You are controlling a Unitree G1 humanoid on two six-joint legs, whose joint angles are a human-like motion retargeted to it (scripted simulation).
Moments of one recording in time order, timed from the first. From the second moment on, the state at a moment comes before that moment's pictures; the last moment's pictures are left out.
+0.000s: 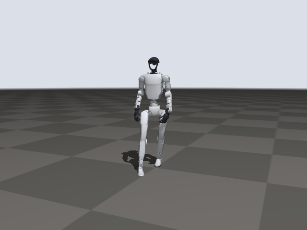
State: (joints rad) left arm 0.20 0.12 0.04 0.92 0.55 -0.10 -0.57; right arm 0.34 -0.23 0.18 0.71 -0.60 -0.23 0.07; waist -0.26 -0.05 -0.06; left_leg 0.13 -0.23 -0.11 0.23 -0.26 0.21; right_leg -0.33 -0.06 0.24 0.11 0.19 0.21
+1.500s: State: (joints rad) left arm 0.19 0.06 0.02 0.95 0.61 -0.06 -0.54; right arm 0.32 -0.16 0.13 0.77 -0.45 -0.27 0.06; waist -0.40 -0.01 -0.11; left_leg -0.10 -0.08 -0.05 0.85 0.51 -0.20; right_leg -0.27 -0.11 -0.07 0.18 -0.04 0.06
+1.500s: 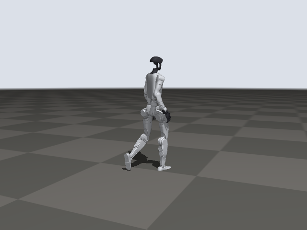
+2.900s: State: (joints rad) left arm 0.25 0.12 0.00 0.77 0.54 -0.27 -0.34; right arm 0.30 -0.23 0.25 0.76 -0.75 -0.14 0.12; waist -0.21 -0.08 -0.10; left_leg -0.39 -0.10 0.25 0.63 0.08 0.01; right_leg -0.10 0.03 -0.07 0.06 -0.04 -0.11
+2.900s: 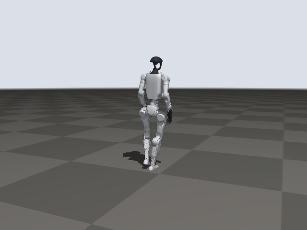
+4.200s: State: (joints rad) left arm 0.26 0.12 -0.02 0.79 0.62 -0.39 -0.26; right arm 0.29 -0.22 0.23 0.84 -0.69 -0.32 0.20; waist -0.17 -0.04 -0.08; left_leg -0.51 -0.13 0.18 0.04 -0.03 0.15; right_leg 0.07 0.15 -0.04 0.06 -0.16 -0.23
